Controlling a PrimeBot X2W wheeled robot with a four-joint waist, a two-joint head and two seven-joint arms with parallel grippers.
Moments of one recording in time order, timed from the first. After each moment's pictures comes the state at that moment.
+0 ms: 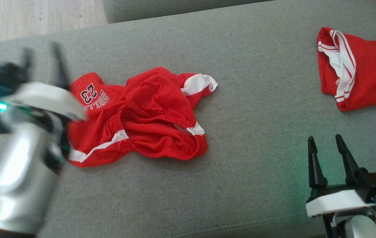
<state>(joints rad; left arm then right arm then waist) -0.57 0.40 -0.45 0.37 -0.68 0.36 -0.20 0.01 -0.04 -0.04 0.21 0.06 0.13 -0.26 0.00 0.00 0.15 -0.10</state>
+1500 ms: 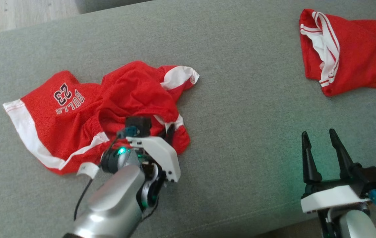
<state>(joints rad) -0.52 0.07 -0.81 0.63 -0.75 0.20 -0.05 -0.01 -0.04 -0.01 0.21 0.06 0.13 -0.26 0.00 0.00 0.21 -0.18</state>
